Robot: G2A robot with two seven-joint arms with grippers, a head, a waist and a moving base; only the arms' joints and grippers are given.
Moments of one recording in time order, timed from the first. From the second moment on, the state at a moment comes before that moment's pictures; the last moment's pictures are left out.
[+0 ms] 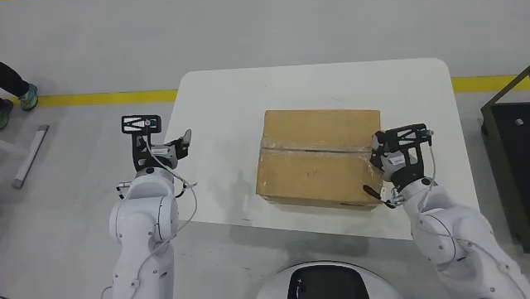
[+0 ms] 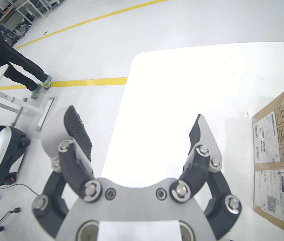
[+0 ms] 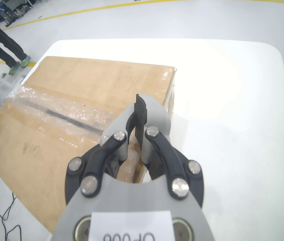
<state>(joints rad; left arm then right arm) 1.21 -1.33 -1.57 -2.00 1.61 0.02 -0.80 -1.47 -1.25 1.40 -2.05 -1.15 0.15 0.45</state>
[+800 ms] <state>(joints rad) 1.38 -1.34 -1.53 -2.08 1.46 0.05 -0.46 -1.73 -1.24 1.64 -2.35 -1.32 0.05 0.31</state>
